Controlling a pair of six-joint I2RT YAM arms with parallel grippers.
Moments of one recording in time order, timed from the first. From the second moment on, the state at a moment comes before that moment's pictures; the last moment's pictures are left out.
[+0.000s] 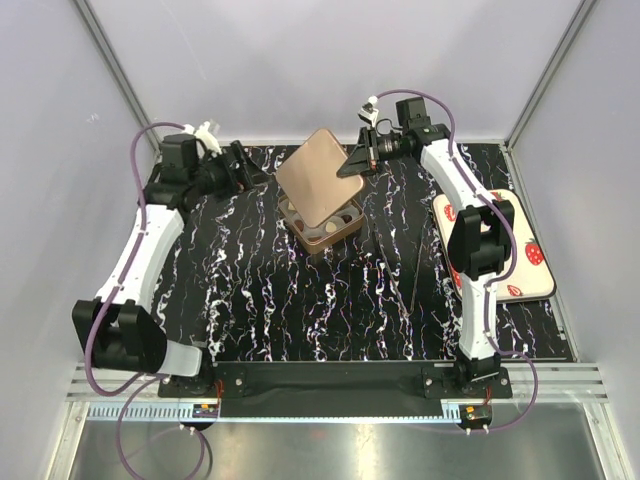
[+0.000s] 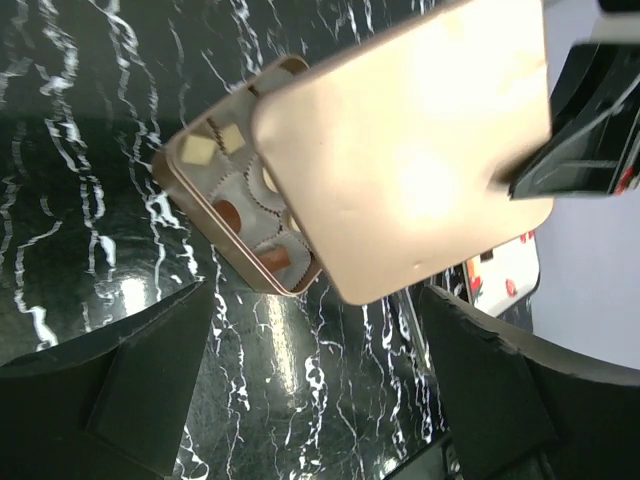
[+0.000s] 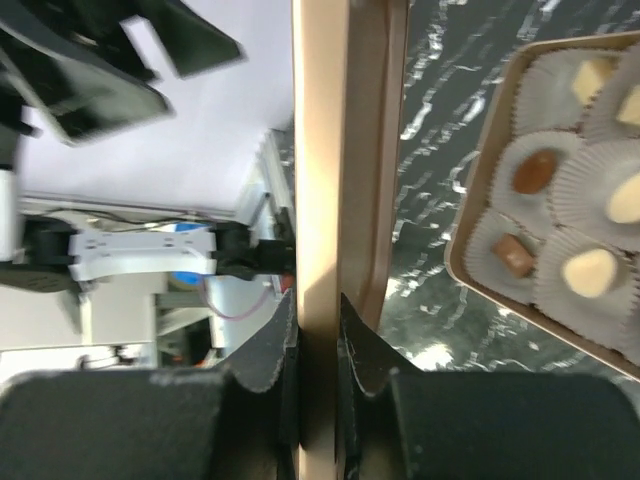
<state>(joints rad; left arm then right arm) -0.07 1.38 1.32 -0.48 0.49 -0.51 0.27 2.19 2.12 -0.75 -1.18 0.28</state>
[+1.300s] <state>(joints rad) -0.11 1.82 1.41 -0.32 0.53 -0.53 0.22 2.59 1.88 0.88 -1.47 1.71</state>
